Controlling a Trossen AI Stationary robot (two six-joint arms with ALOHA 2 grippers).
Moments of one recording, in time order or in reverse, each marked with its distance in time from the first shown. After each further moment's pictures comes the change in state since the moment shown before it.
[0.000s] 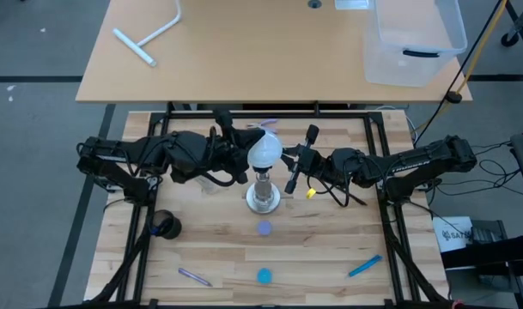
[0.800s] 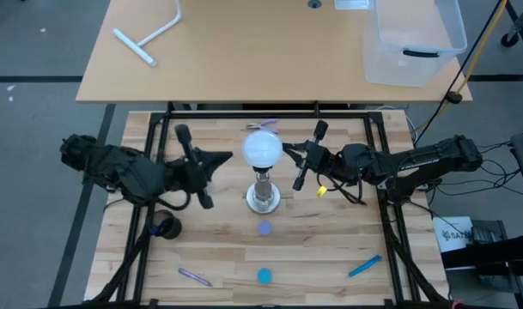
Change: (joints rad) left arm -0.246 -0.129 -0.032 -0.229 -0.181 -0.387; right arm 0.000 -0.076 -0.001 -0.059 0.000 -0.052
